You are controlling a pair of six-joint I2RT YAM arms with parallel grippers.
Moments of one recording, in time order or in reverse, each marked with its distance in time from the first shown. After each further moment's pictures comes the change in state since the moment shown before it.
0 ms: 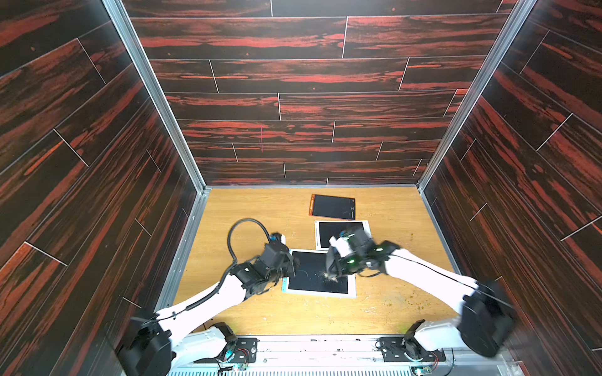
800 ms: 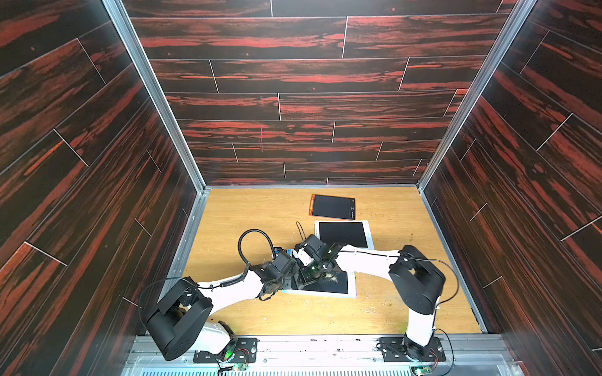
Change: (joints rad) left arm 0.000 0.245 -0.045 0.009 -0.138 0.074; right arm 0.175 0.425 0.214 0.156 -0.077 0.020
